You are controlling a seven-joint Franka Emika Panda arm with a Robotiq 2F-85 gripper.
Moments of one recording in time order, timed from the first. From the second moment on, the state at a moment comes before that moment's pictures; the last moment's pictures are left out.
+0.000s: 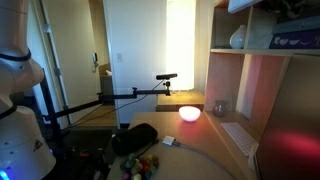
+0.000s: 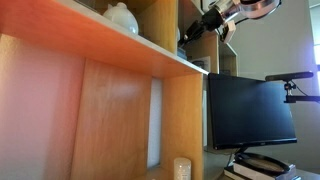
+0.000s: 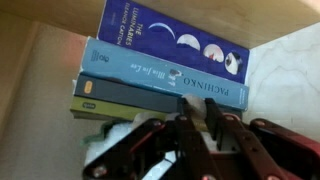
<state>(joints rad) -0.04 0.37 0.09 -1.43 0.44 2.78 -0.75</state>
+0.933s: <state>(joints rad) -0.07 0.33 0.12 -1.49 0.54 2.78 -0.76</state>
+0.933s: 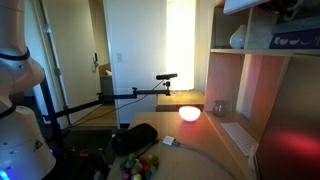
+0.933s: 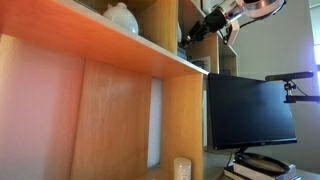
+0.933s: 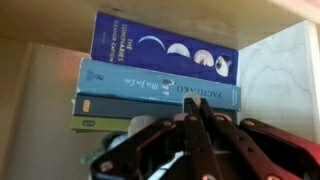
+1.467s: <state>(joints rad) -0.10 0.18 0.12 -1.74 0.63 2.81 -0.79</state>
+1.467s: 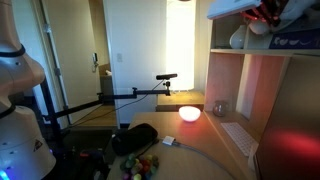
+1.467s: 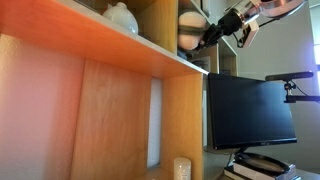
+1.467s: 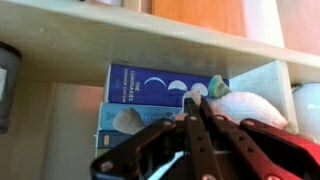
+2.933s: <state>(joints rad) -0.10 -0.15 0.11 -2.10 0.88 2.82 -1.04</state>
